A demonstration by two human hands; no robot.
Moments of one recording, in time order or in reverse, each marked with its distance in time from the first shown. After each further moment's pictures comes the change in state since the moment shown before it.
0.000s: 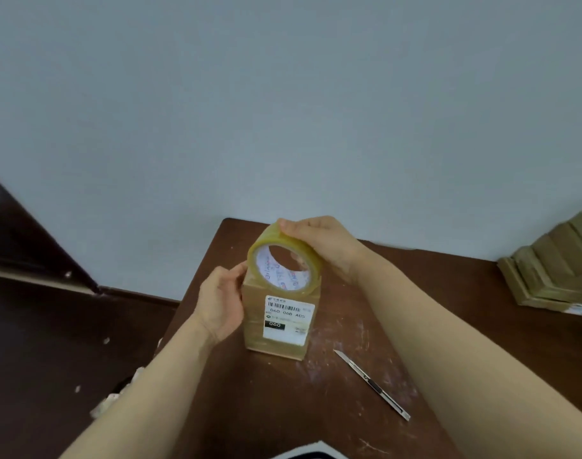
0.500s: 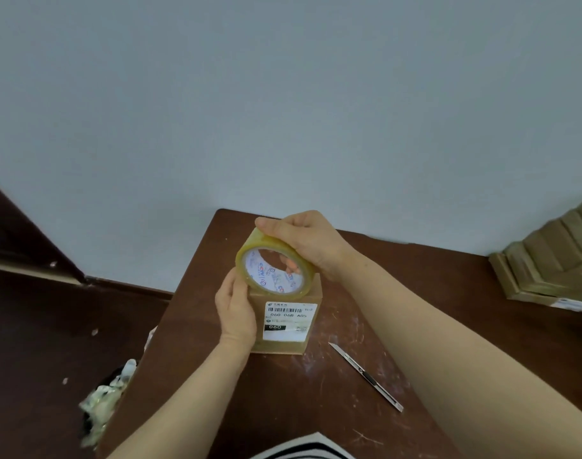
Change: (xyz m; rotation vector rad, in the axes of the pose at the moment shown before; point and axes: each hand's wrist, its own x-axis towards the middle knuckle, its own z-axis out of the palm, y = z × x) left_hand -0.005 -0.049 0.023 0.289 0.481 0.563; right_hand 0.004 -0.003 0.024 -0.104 0.032 0.003
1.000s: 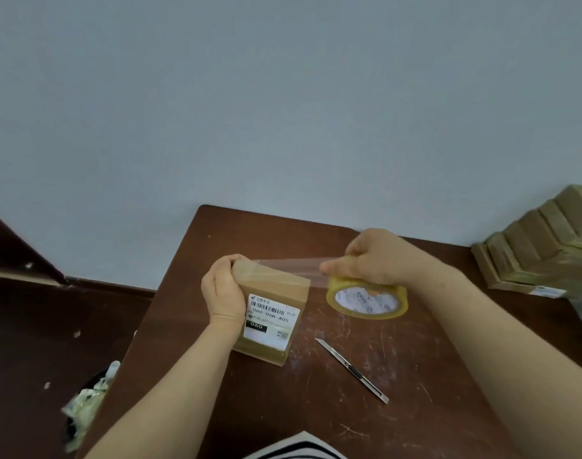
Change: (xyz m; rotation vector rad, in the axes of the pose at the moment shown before) left_hand 0.024 -0.008 0.014 0.119 0.072 -0.042; right_hand -0.046 0.030 -0.094 -0.755 0.023 0.215
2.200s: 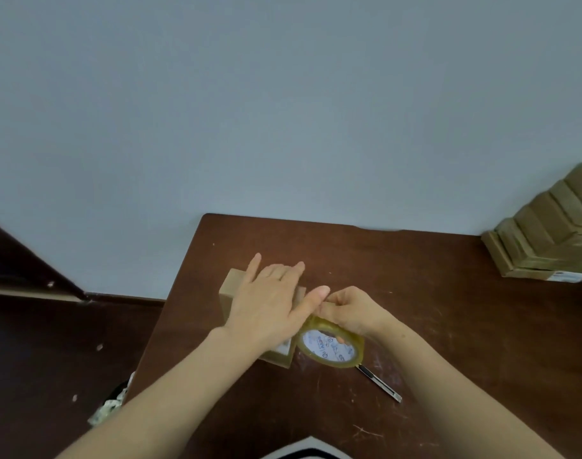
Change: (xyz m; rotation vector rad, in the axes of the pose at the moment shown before) left_hand -0.040 0.052 0.015 1.443 -0.720 0.683; right_hand 0.001 0.031 0.103 0.668 -0.127 0.132
